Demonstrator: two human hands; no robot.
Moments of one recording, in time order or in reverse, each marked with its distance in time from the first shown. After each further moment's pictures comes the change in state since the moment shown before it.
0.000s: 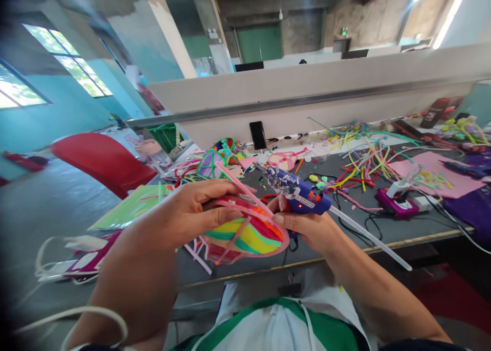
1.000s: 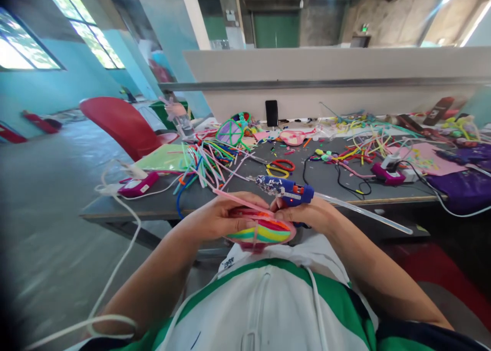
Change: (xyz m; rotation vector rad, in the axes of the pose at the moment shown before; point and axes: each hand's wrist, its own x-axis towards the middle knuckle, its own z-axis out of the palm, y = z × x) left_hand -0.134 -0.023 0.100 -0.424 -0.059 0.107; right_hand -0.090 0.043 0.043 -0.383 -0.079 0.349
